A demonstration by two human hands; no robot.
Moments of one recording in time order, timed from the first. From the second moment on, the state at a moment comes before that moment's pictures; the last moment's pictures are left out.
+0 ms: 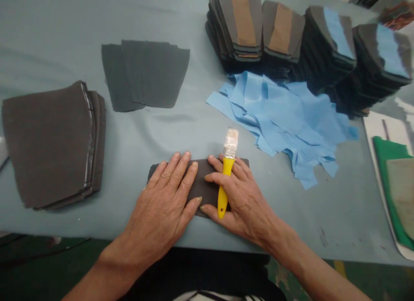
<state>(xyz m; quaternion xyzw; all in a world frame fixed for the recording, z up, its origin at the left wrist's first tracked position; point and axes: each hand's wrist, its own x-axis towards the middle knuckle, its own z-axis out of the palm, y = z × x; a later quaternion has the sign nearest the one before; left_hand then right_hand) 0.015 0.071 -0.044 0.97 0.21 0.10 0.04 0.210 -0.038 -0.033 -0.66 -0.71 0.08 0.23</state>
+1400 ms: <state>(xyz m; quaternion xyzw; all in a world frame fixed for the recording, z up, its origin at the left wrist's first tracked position) 0.014 0.076 -0.053 0.97 0.19 0.12 0.02 0.173 0.006 -0.047 -0.70 -0.58 0.07 0.42</state>
